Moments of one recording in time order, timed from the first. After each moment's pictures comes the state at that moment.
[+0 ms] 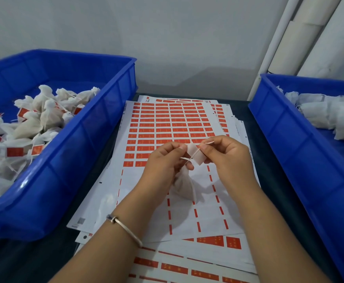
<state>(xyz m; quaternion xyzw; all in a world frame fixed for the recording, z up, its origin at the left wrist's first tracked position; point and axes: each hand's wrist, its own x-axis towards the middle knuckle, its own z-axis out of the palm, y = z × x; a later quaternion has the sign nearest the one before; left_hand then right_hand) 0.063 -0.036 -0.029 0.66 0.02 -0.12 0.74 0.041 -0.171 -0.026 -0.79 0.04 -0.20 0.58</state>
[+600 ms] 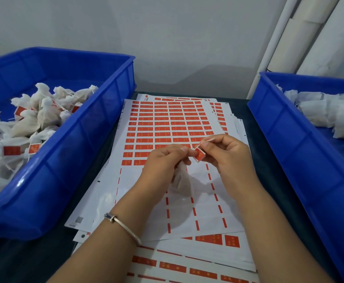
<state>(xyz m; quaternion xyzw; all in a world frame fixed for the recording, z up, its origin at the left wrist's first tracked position) 0.060 -0.036 -0.026 0.68 0.00 -0.11 0.72 0.041 -0.176 -0.025 -0.72 0.04 -0.15 0.68</state>
